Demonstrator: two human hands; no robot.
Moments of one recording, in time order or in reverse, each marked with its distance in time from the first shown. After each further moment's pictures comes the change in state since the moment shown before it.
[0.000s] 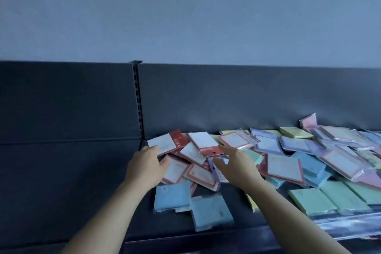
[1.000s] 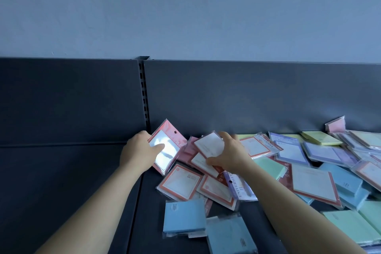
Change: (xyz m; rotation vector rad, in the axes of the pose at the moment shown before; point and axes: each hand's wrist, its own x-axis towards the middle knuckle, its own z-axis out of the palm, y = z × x) left_hand 0.069 -0.029 -0.015 -0.199 0.080 -0.197; right_hand 0.085 -0.016 0.035 0.071 -0.129 0.058
